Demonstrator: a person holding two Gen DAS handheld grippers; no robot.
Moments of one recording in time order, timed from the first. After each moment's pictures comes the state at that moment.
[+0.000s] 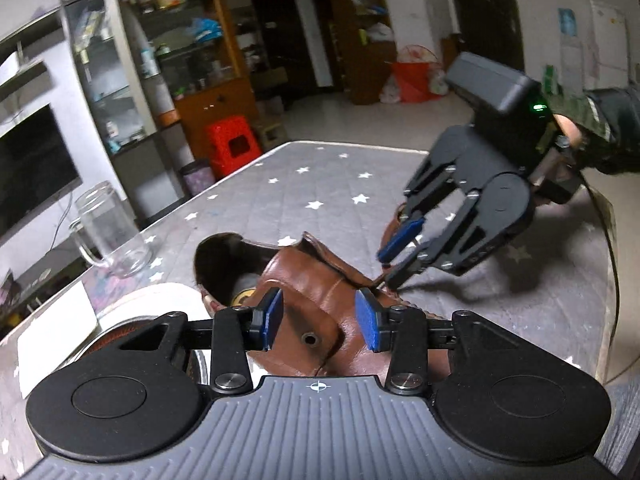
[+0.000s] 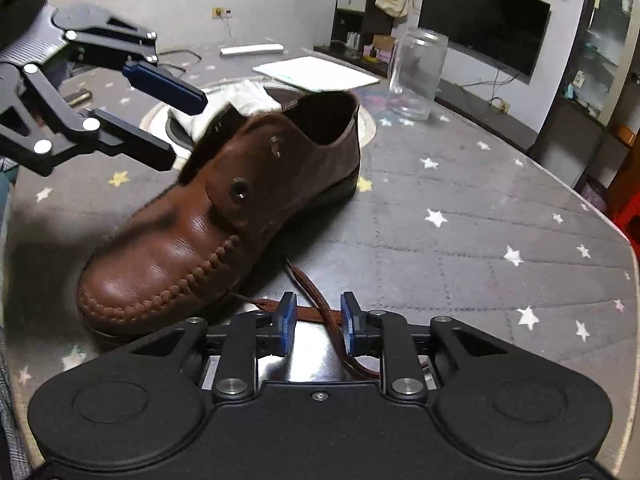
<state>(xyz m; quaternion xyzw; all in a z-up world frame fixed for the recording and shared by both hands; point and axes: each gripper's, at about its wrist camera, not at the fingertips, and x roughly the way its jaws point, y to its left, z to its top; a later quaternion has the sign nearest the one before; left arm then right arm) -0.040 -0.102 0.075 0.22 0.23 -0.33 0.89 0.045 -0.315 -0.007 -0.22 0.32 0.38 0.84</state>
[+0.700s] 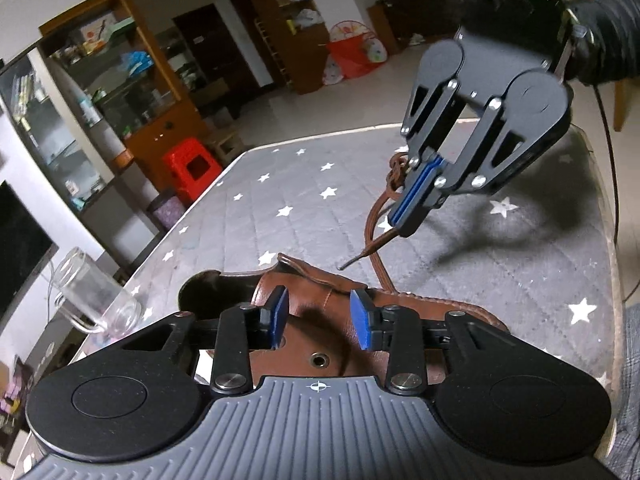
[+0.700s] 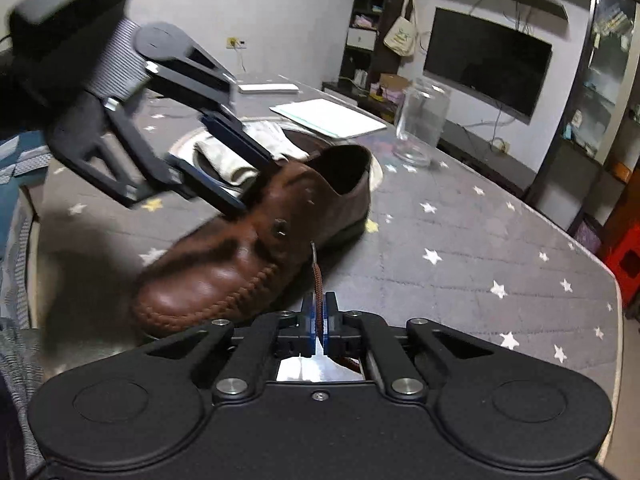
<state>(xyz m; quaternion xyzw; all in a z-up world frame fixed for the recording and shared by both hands) -0.020 -0.115 0.066 0.33 0.20 -0.38 0.84 -0.005 -0.332 0.032 -0.22 0.25 0.41 0.85</state>
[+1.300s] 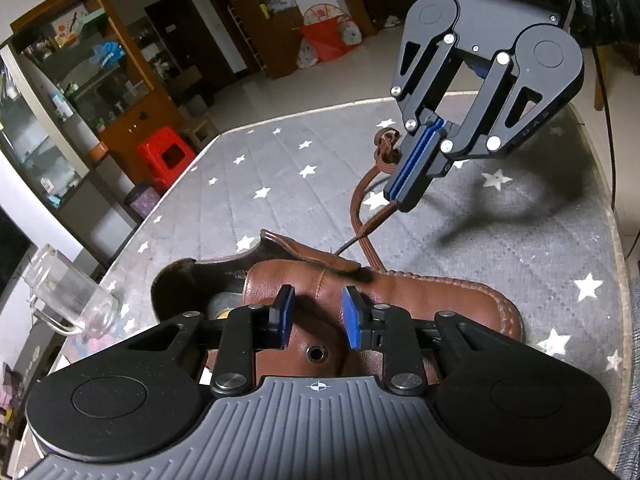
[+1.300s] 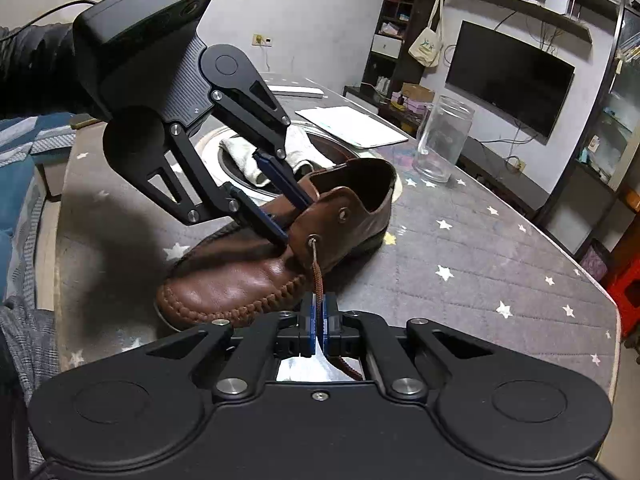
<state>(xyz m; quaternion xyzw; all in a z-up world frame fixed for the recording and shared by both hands) -0.003 -0.121 0.048 0.35 0.22 -0.40 0.82 -0.006 -0.330 0.038 -0.25 0.25 0.42 0.83</state>
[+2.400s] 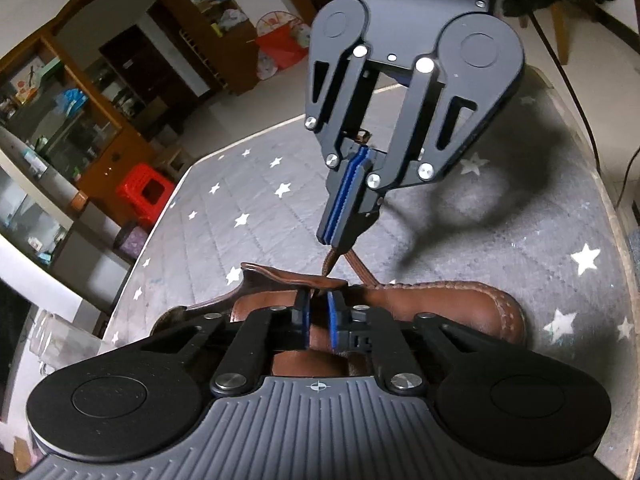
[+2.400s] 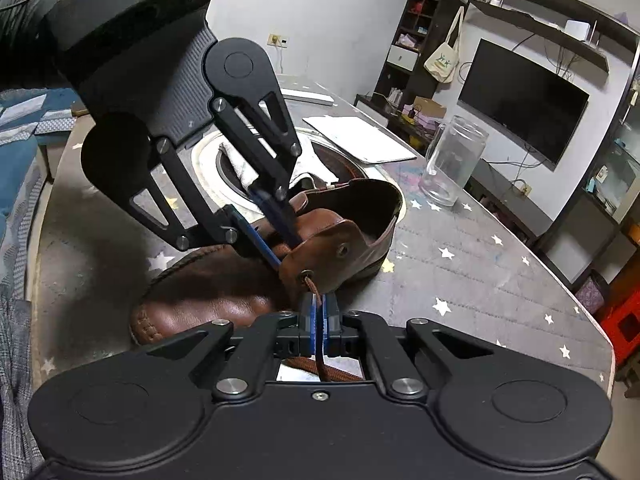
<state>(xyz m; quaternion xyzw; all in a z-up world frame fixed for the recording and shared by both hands) -0.006 -0.135 0.054 0.40 0.19 -0.43 0.79 0.009 -0.310 0.038 -0.28 0.22 0.44 0.83</state>
